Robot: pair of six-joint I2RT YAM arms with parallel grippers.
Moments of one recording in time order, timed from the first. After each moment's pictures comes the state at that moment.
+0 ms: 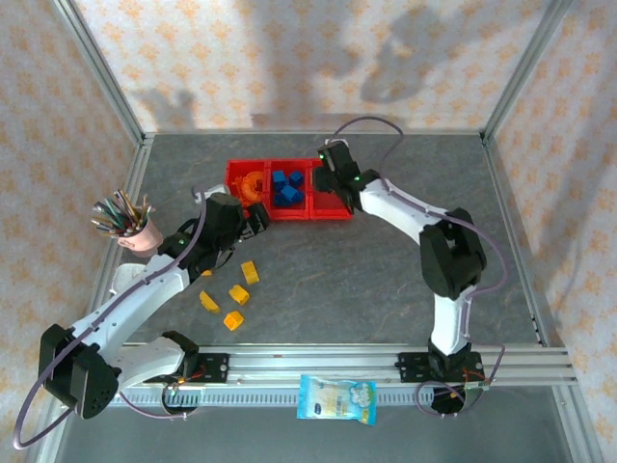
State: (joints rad) left arm -0.45 1.11 0.87 -0.47 -0.23 -0.79; right arm 0.57 1.96 1.56 -0.35 0.25 0.35
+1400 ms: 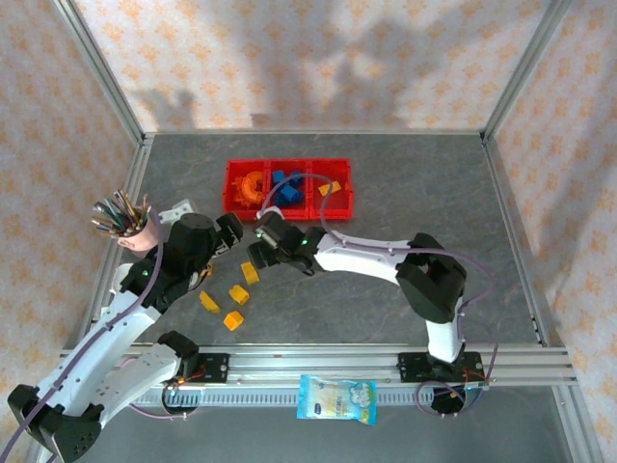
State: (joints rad) left arm -0.45 0.80 0.83 -0.71 -0.37 -0.86; right arm 1.05 1.92 1.39 -0.37 0.20 0.47
